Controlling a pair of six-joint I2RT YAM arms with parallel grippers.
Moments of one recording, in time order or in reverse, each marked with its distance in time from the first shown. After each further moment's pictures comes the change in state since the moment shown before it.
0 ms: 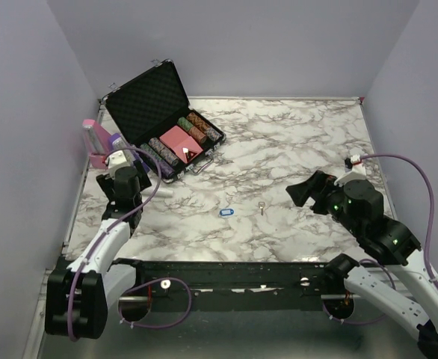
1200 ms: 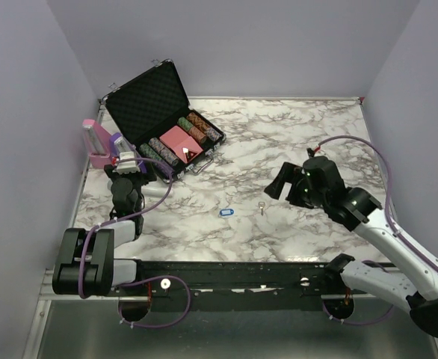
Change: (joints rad) left arm 0.098 0.324 -0.201 0.975 0.331 0.266; right arm 0.000 0.334 0.069 0.002 -0.111 0.086
